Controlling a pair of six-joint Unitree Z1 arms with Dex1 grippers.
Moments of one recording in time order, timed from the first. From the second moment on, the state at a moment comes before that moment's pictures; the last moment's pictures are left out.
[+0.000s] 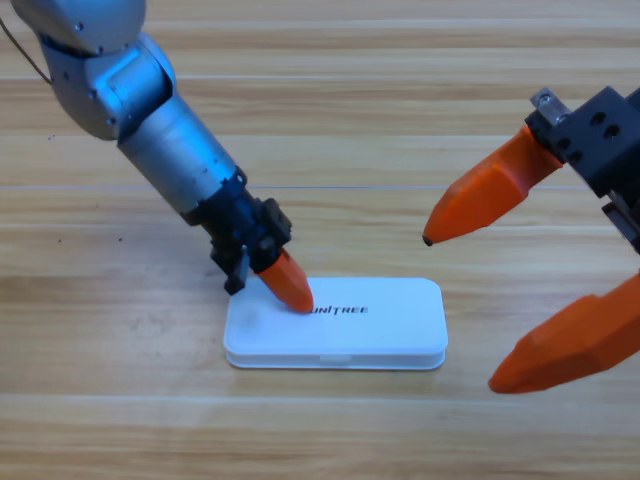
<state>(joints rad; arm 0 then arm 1) -0.53 2.18 -1.43 0.67 -0.65 0.81 0.85 1.52 -1.34 0.77 0.71 -0.61</state>
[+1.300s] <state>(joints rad) -0.80 1.52 -1.41 0.89 -0.47 0.68 0.85 1.52 -1.34 0.77 0.71 -0.61</state>
